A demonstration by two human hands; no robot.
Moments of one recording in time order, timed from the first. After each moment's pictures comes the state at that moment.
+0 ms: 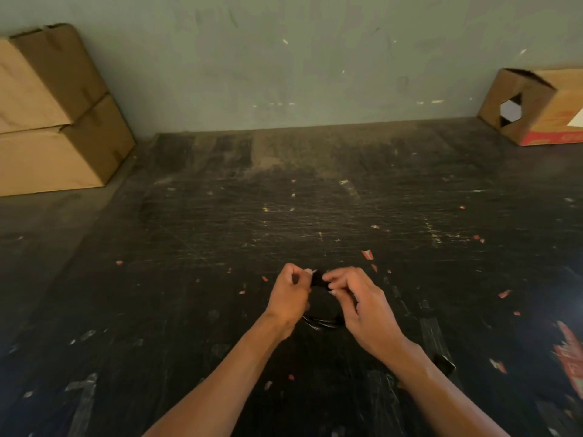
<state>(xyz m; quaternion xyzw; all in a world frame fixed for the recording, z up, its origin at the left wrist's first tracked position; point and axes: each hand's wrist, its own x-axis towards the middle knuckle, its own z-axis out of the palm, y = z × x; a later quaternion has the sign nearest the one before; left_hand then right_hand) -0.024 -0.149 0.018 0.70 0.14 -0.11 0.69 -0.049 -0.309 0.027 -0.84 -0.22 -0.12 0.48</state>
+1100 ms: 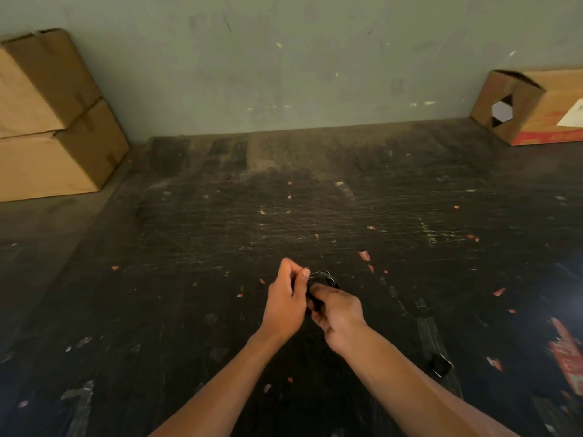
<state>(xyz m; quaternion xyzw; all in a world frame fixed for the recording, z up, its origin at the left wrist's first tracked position) -0.028 -0.142 0.003 0.80 -0.03 0.05 0.60 -0.036 -0.254 0.027 -0.49 0.35 0.16 0.78</state>
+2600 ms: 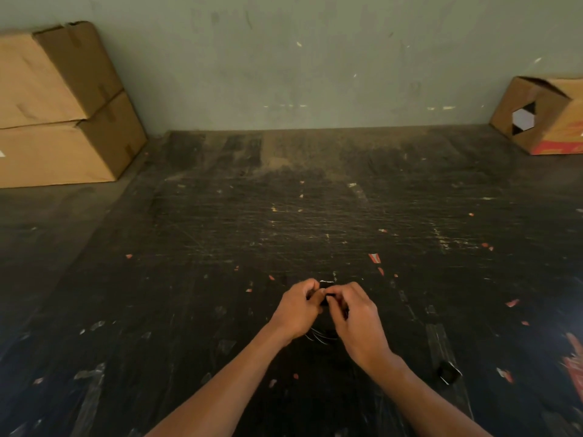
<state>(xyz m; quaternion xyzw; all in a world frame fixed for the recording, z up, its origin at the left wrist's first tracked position) -0.031 -0.138 0.000 0.83 -0.01 -0.13 0.54 -0.055 -0.286 -0.010 -0.89 -0.14 -0.11 0.41</state>
